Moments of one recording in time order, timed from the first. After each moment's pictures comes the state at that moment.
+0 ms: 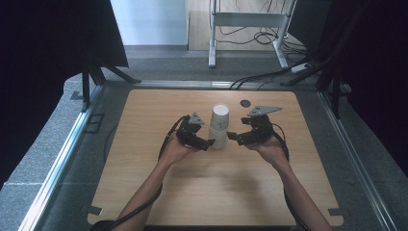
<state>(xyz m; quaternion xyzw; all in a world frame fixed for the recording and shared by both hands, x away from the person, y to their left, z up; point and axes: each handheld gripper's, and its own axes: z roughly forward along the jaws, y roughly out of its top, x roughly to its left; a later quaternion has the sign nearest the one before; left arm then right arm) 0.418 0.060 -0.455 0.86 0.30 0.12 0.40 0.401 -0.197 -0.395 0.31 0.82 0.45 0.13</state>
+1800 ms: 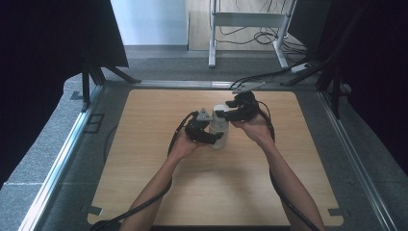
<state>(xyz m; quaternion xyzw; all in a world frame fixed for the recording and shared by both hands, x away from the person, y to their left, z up) 0.431 0.037 -0.452 0.85 0.27 0.14 0.43 0.446 -0.154 -0.355 0.31 0.83 0.44 0.13</state>
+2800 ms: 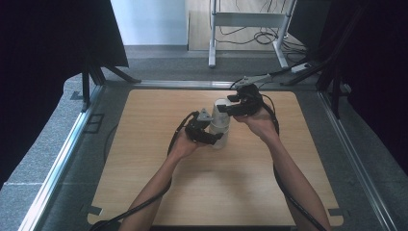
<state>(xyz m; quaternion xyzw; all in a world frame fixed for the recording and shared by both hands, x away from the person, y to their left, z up) 0.431 0.036 -0.451 0.85 0.27 0.14 0.42 0.442 -0.158 -0.325 0.30 0.83 0.44 0.13</state>
